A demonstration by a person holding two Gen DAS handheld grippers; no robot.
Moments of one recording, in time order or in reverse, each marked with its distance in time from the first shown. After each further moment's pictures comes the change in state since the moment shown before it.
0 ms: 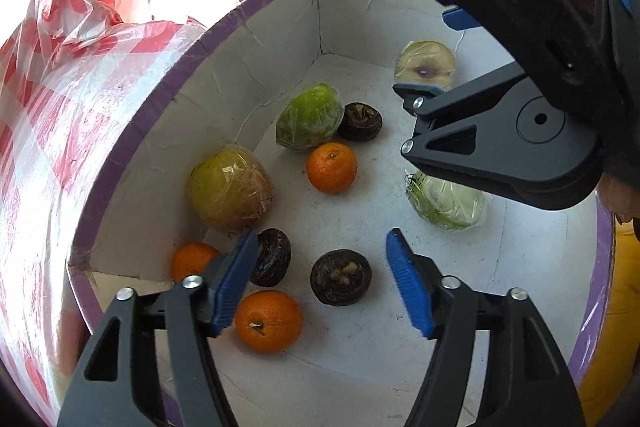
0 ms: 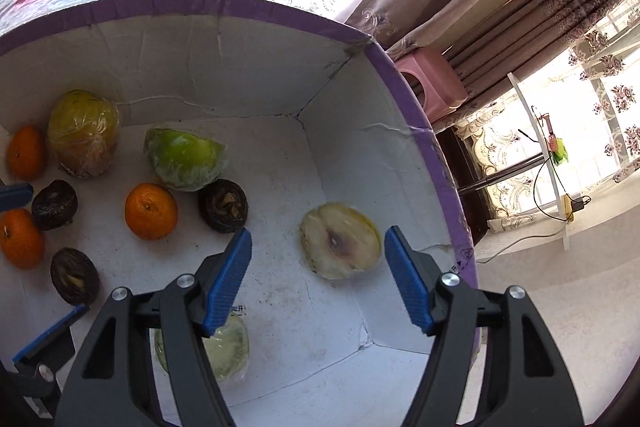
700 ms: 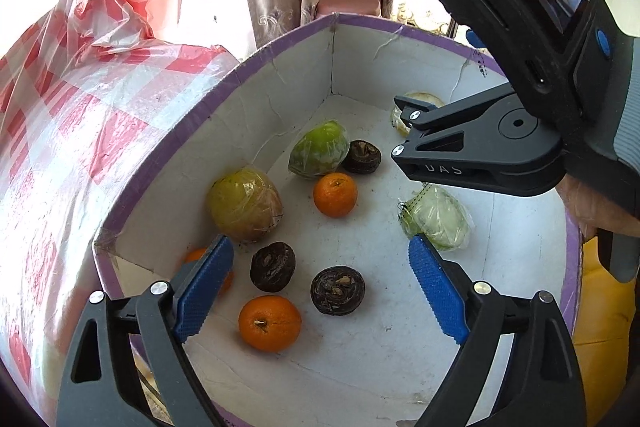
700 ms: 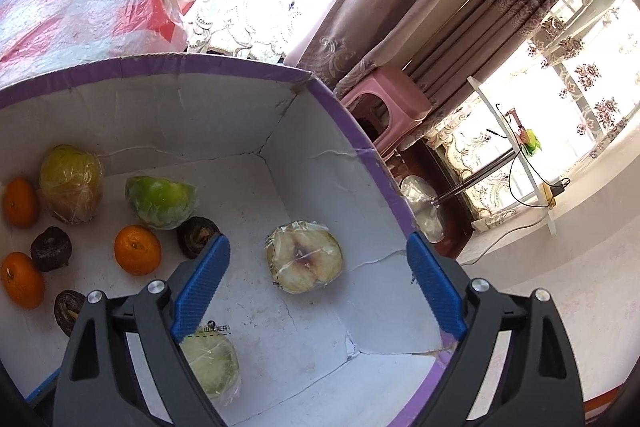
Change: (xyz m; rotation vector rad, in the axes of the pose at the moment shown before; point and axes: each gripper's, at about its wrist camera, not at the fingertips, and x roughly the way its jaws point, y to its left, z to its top) left arm -0.049 0.008 -0.025 -0.079 -0.155 -0.020; right arm -0.025 -0.018 -0.003 0.140 -0.122 -0.096
